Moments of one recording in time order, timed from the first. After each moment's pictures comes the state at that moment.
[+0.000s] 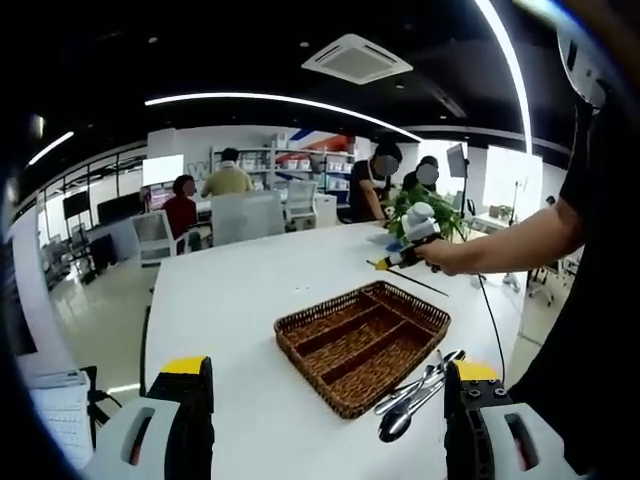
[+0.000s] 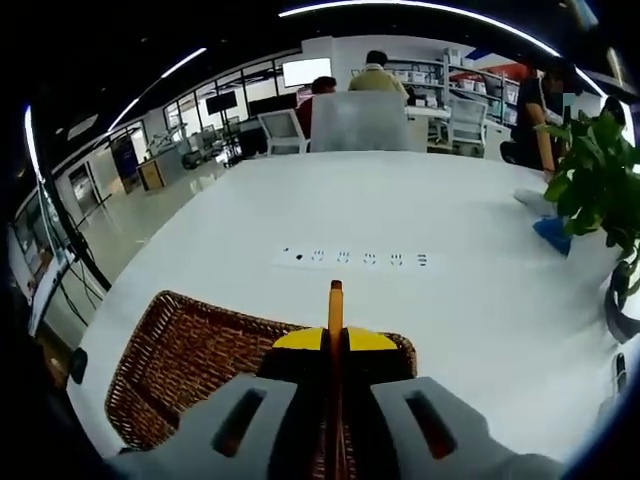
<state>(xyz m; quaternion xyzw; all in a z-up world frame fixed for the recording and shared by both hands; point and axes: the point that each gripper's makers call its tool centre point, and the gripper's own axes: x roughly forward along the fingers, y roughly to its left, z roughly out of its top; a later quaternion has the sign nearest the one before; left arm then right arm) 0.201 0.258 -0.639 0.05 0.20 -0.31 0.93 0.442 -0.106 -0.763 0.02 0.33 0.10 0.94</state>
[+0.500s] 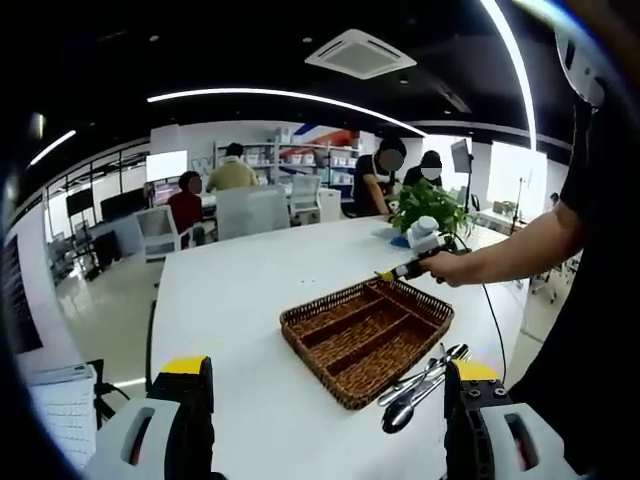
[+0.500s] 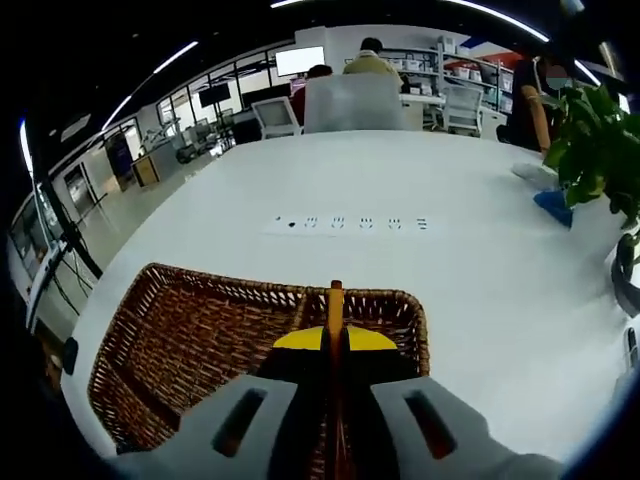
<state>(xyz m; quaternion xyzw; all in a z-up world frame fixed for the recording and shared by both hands) 0.196 0.265 -0.641 0.05 0.22 -0.30 0.93 0.428 -0.108 -0.807 0.02 0.35 0.09 0.93</state>
